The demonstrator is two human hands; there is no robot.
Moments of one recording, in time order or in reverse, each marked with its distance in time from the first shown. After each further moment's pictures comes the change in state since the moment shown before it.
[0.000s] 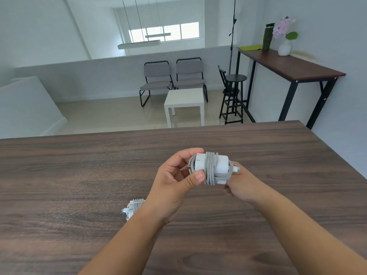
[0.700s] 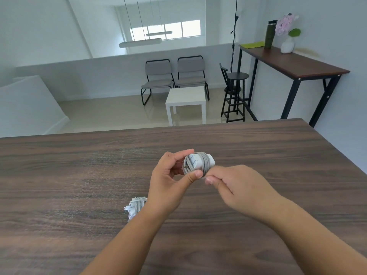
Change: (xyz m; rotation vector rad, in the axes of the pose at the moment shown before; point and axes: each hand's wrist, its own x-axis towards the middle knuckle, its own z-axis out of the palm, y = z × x) left_hand 0.003 -0.022 -0.021 0.531 0.241 0.197; right_hand -0.020 -0.010 0.005 -0.927 0.105 -0.262
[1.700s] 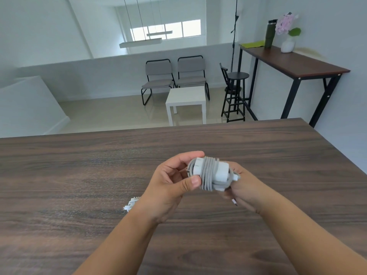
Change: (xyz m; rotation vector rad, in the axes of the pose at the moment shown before) left_hand -0.002 0.030 -0.003 -0.566 -0.326 -0.241; right_hand 0.010 0.016 0.016 1.196 -0.145 0.268
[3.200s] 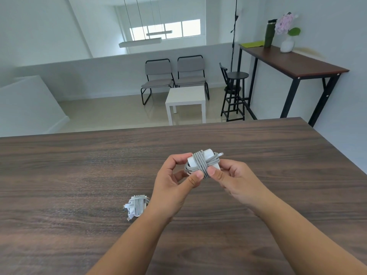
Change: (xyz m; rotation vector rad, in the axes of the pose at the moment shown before) left_hand -0.003 -0.025 -0.001 0.221 0.306 0.020; right_hand -0.006 0.002 0.004 -0.129 0.119 -0.100
